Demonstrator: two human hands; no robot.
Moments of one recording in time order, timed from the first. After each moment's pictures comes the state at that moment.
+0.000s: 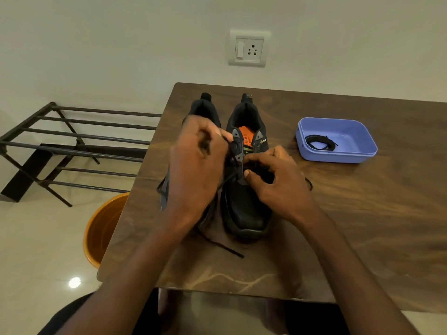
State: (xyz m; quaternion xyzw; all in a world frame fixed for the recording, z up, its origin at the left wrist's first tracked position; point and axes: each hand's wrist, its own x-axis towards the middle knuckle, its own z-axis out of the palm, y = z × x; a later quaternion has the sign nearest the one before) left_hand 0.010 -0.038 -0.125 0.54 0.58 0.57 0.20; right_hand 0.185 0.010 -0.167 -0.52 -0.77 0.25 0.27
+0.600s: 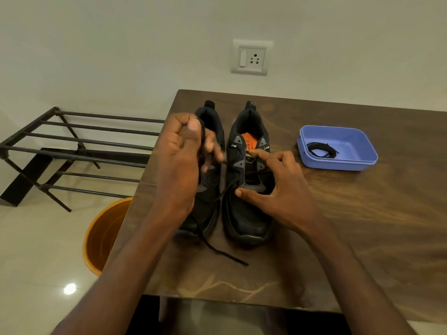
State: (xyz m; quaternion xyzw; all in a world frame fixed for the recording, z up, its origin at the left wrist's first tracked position) left_hand -0.011 -0.032 -0.118 0.48 0.47 0.65 0.35; right_hand 0.193 0.013 -0.170 -0.52 -0.79 0.22 0.23
